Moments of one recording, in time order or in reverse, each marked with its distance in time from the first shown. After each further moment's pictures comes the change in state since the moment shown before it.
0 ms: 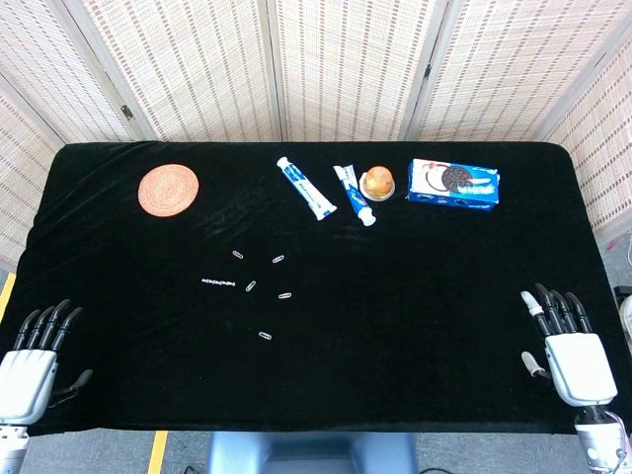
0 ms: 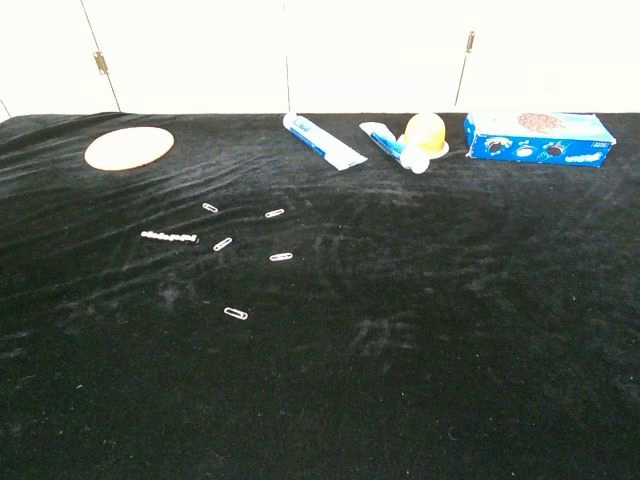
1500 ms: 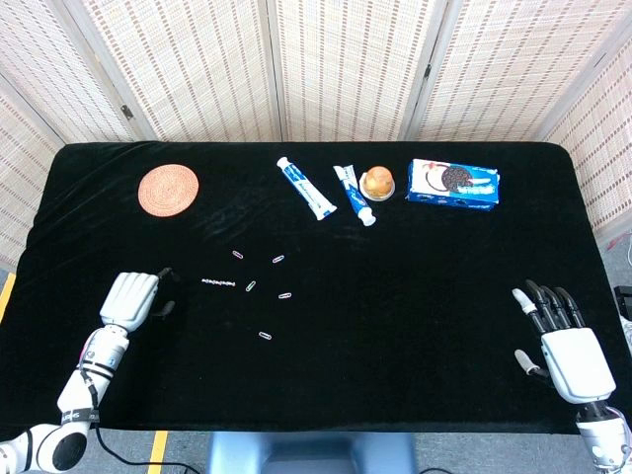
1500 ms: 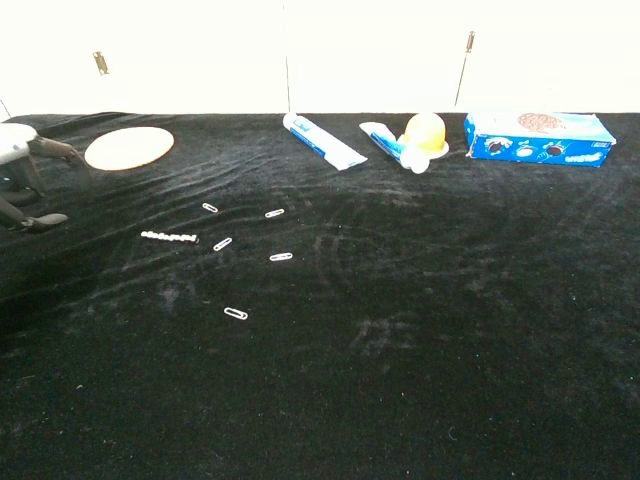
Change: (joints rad) left arm -0.426 -0.214 -0.224 0.099 -0.369 -0.513 0.162; right arm 0.023 0.045 -0.008 0.002 -0.059 -0.009 0.109
